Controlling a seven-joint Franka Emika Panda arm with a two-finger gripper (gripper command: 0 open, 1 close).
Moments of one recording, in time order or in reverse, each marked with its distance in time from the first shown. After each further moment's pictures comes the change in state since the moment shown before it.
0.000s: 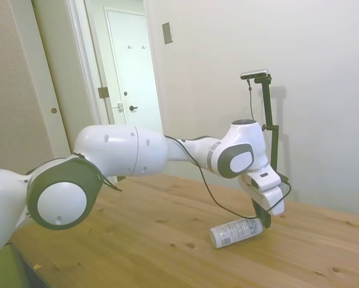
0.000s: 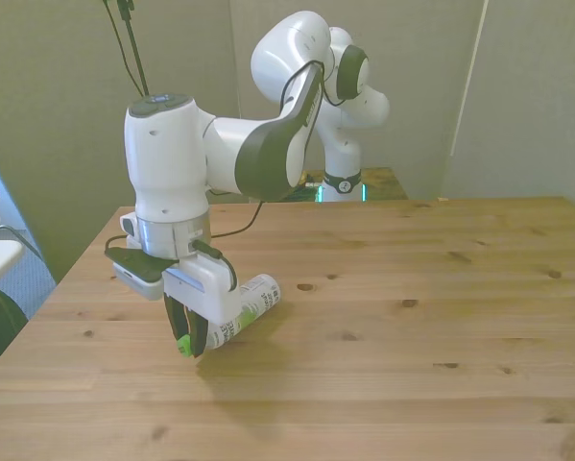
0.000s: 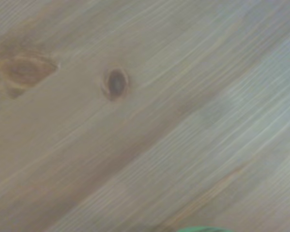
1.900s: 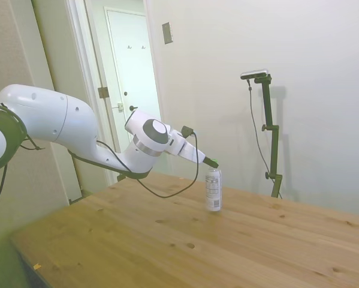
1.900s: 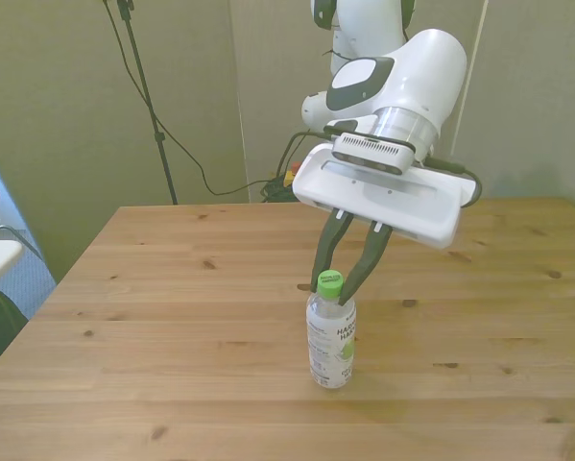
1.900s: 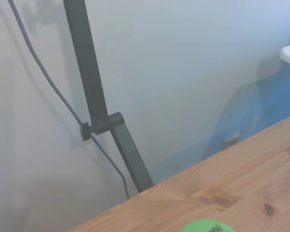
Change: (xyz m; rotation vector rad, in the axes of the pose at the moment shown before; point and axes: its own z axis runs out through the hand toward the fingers) arm -0.262 -0.017 -0.094 0.496 0.557 -0.089
